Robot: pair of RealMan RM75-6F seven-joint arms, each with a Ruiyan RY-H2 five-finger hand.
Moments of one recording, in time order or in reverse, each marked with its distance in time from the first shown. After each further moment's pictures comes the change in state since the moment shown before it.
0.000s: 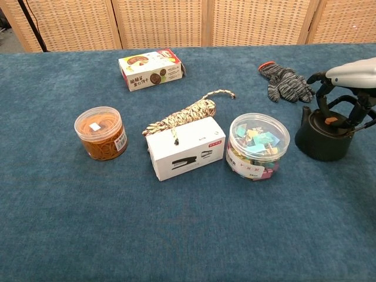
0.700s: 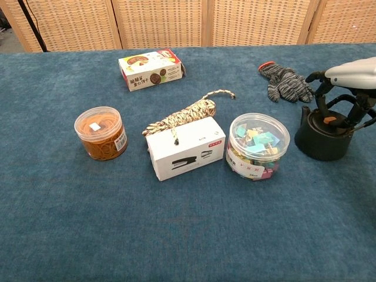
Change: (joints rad) left arm 0.001 0.002 0.000 0.001 -0.001 0.000 -0.005; right arm -0.009 -0.009 -0.009 -0.001 -0.052 0.043 0.030
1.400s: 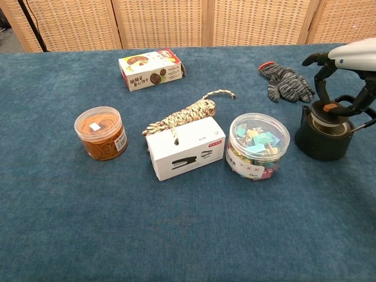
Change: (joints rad) left arm 0.001 0.007 0.006 0.001 0.013 -0.001 -0.014; right arm -0.025 0.099 0.003 -0.180 -0.088 0.071 -0.011
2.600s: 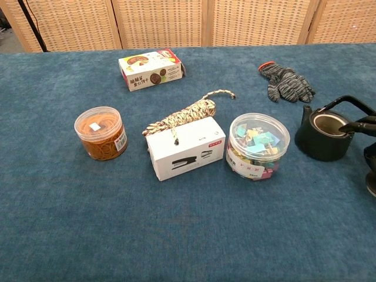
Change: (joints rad) left arm -0.004 -0.017 0.017 -0.006 0.018 -0.015 0.052; right arm -0.287 -0.030 -0.205 0.187 -0.523 0.045 0.120
